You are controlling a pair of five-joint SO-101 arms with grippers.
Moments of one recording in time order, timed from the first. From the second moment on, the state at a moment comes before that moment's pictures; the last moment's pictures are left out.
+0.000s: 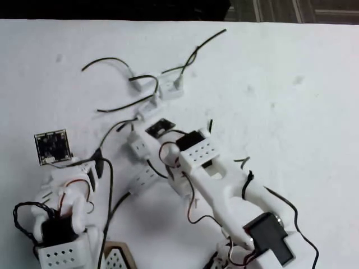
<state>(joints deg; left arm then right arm) -17.8 -97.3 84.9 61.2 0.0 -36.7 -8.8 37.9 76.8 9.8</state>
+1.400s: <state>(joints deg) -17.8 -97.3 84.9 61.2 0.0 -36.4 -19.1 47.9 68.0 16.1</state>
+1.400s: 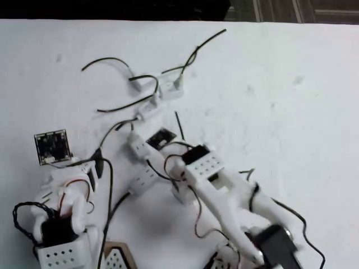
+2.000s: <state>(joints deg) -17.8 -97.3 85.0 61.2 0.0 -30.3 -17.2 46.5 65.7 18.6</state>
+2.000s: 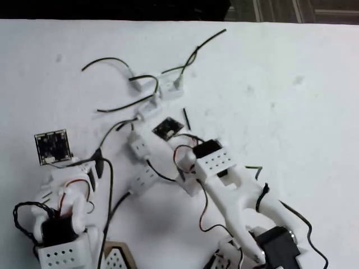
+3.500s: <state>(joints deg) -17.5 -97.3 85.0 61.2 -1.6 -31.8 -8.7 35.2 72.2 5.8</state>
